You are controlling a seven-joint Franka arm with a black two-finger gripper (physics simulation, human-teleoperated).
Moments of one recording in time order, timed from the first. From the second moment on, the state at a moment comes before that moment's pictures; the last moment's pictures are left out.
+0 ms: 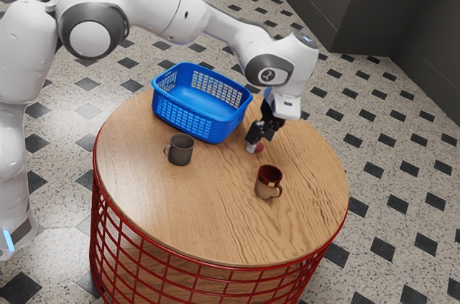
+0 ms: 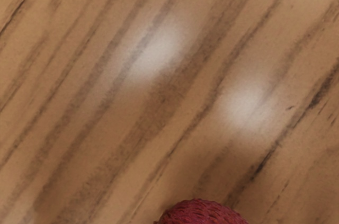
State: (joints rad) arm 0.14 0.34 -0.13 -1.66 0.07 1.92 0.95
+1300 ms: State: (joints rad) arm 0.12 0.31 -0.15 -1.60 0.06 1.92 0.98
